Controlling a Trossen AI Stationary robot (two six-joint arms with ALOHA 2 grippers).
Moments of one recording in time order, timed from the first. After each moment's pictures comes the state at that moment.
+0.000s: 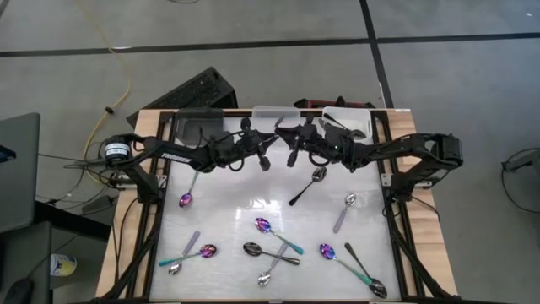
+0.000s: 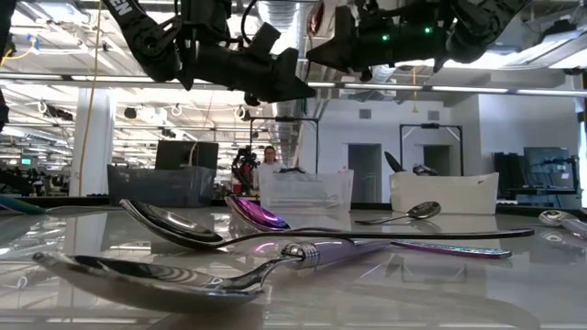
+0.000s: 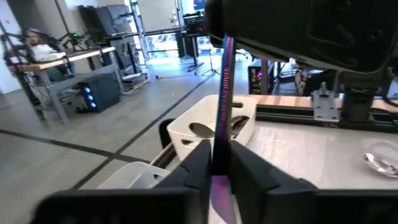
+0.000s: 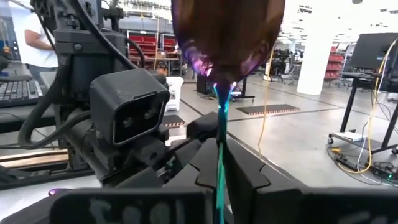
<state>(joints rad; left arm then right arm) 0.25 1.66 0.79 0.93 -0.25 0.14 -0.21 1.49 0.78 0.83 0.19 -0.06</state>
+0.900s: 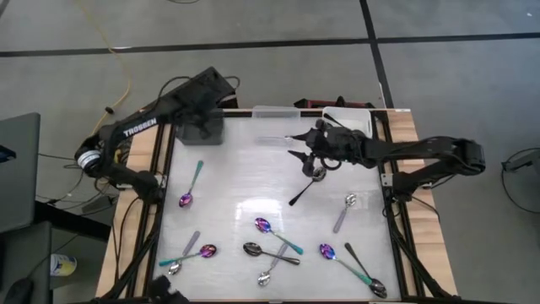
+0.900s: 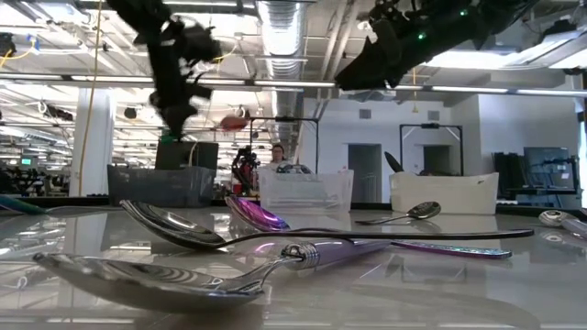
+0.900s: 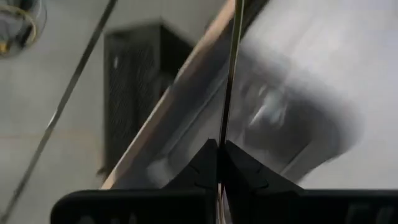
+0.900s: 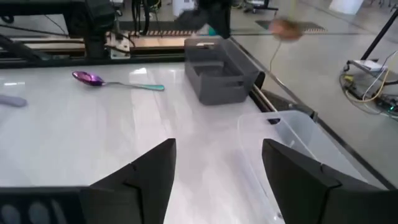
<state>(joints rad) 0.80 1.39 1.09 -0.71 -0.36 0.29 -0.20 1.26 0.78 0.16 0.15 -0.08</state>
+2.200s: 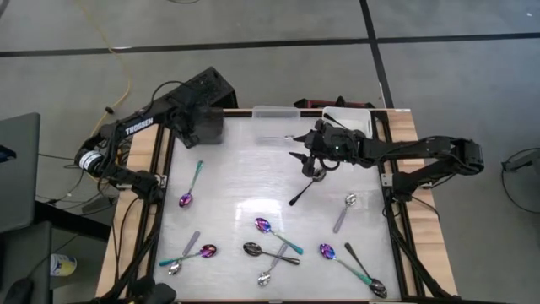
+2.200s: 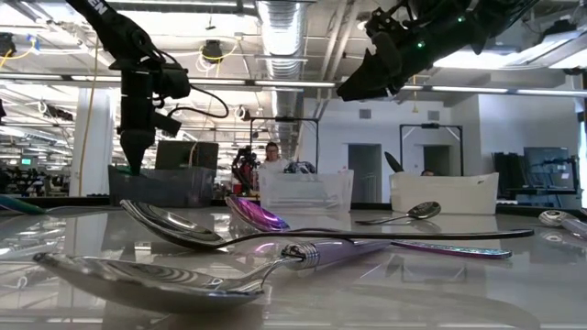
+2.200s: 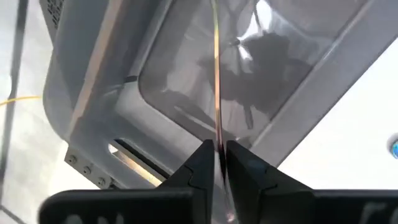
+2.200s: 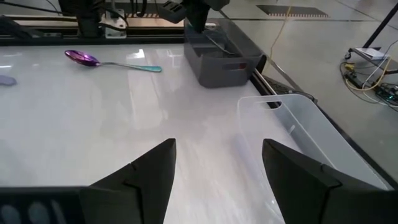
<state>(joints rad) 1.03 1.39 0.91 -0.74 -0.26 0.51 -0.21 1.28 0.78 0.12 0.16 -0.09</state>
